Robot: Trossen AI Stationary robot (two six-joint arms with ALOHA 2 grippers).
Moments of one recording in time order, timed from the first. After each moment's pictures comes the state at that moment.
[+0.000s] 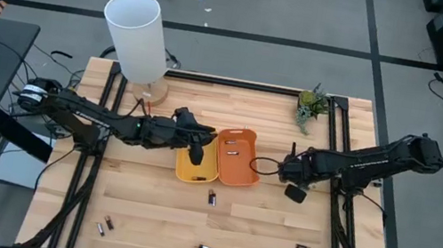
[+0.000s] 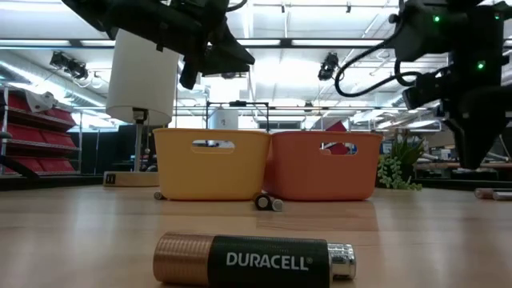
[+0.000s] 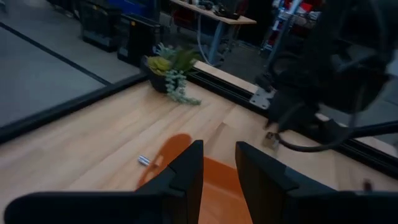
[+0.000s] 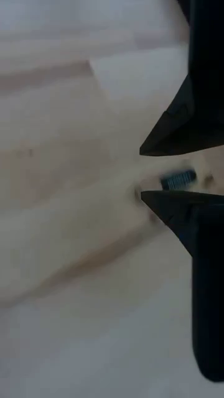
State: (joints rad) left arm -0.05 1.37 0.73 0.42 -0.45 -0.39; right arm 0.14 1.28 0.70 -1.02 0.14 0.56
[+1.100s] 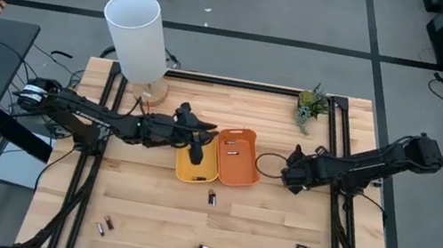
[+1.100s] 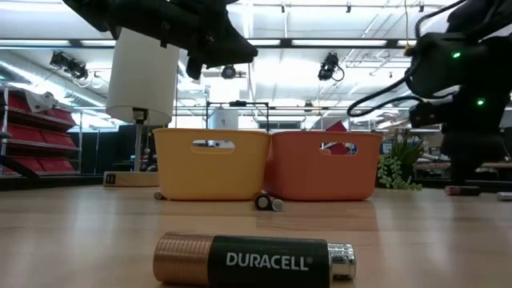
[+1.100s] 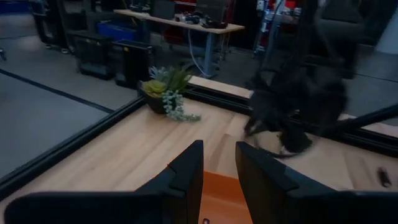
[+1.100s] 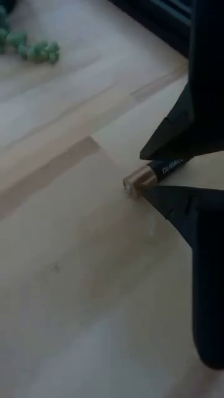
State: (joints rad) left arm -0.04 1.37 0.74 0.48 -0.42 -0.19; right arm 0.15 1.28 0.52 -0.89 0.45 0.84
